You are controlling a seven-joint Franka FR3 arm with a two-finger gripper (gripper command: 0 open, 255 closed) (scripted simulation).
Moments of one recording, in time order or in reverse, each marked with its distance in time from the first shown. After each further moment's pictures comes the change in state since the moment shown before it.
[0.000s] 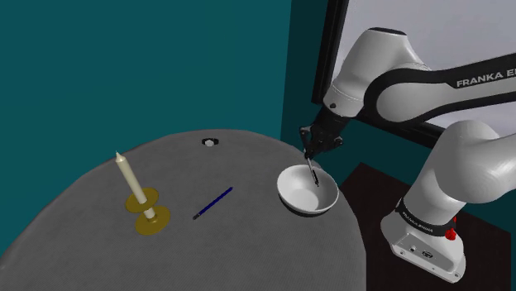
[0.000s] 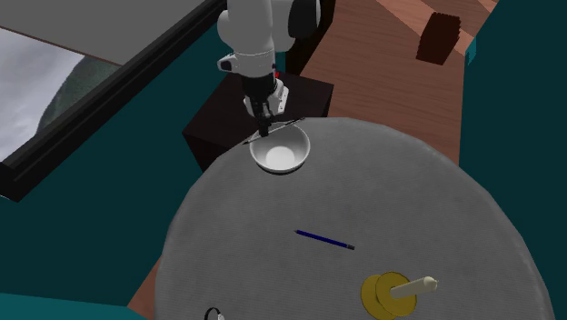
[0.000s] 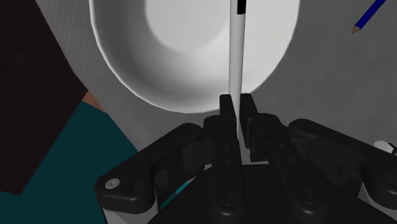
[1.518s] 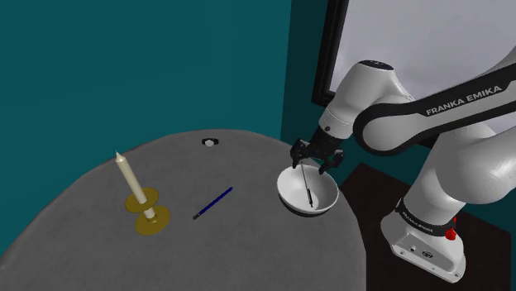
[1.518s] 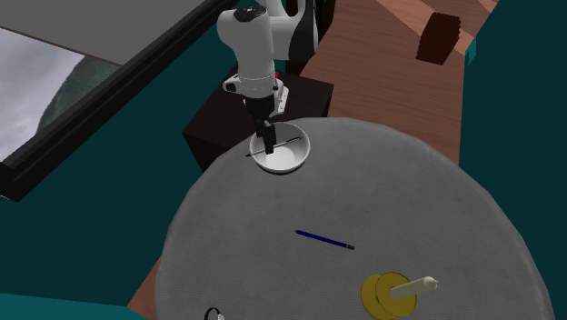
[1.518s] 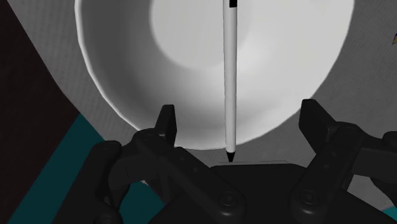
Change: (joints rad) arm 0.040 0.145 0.044 -0.096 0.081 0.238 -0.031
